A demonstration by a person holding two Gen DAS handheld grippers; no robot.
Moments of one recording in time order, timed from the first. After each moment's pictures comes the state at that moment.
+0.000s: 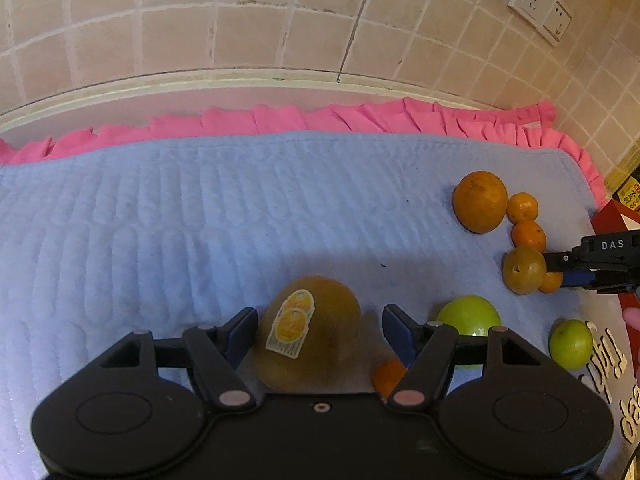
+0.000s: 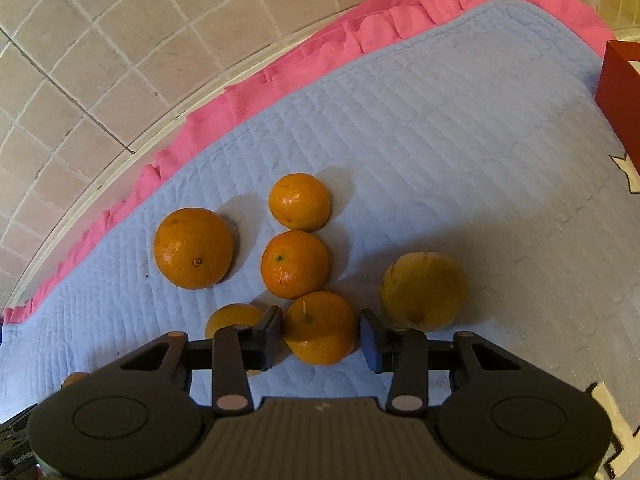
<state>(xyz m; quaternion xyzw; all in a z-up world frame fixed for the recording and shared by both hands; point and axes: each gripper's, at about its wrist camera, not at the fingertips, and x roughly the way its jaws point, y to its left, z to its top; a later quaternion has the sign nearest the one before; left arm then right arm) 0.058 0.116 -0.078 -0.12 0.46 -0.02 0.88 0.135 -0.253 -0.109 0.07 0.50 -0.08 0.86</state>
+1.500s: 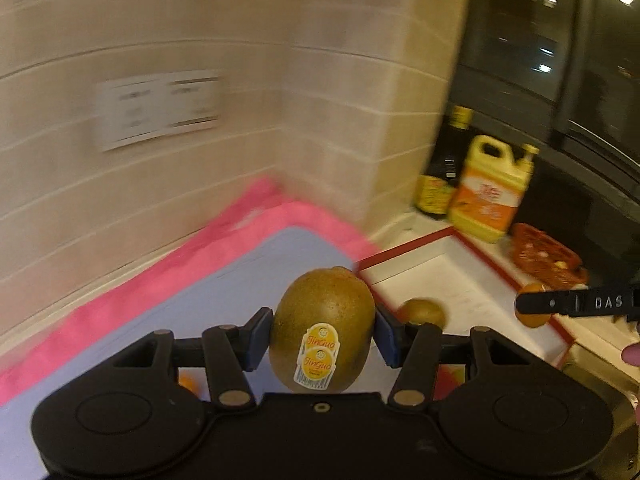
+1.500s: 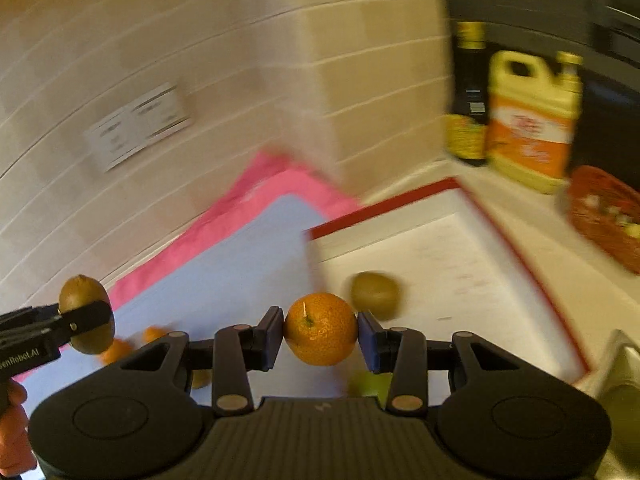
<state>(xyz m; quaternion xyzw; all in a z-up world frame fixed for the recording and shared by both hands) 0.115 -0.185 0.073 0.02 0.32 -0.28 0.90 -0.048 -0.415 0.097 0.05 0.31 -0.21 0.93</state>
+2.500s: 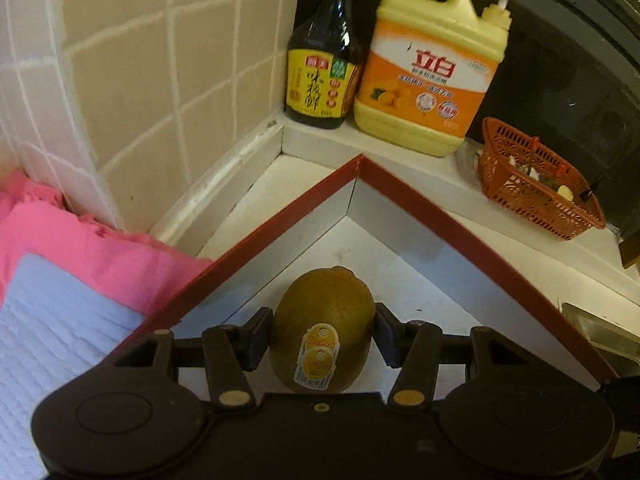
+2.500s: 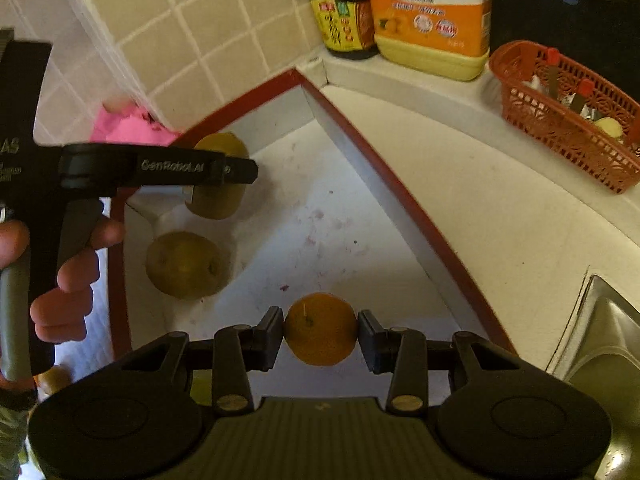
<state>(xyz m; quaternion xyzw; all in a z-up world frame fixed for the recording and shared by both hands) 0.253 -0.454 -0.053 0.12 0.44 -0.40 0.79 -0.013 -0.562 0.020 0.11 0.41 -0.27 0.86</state>
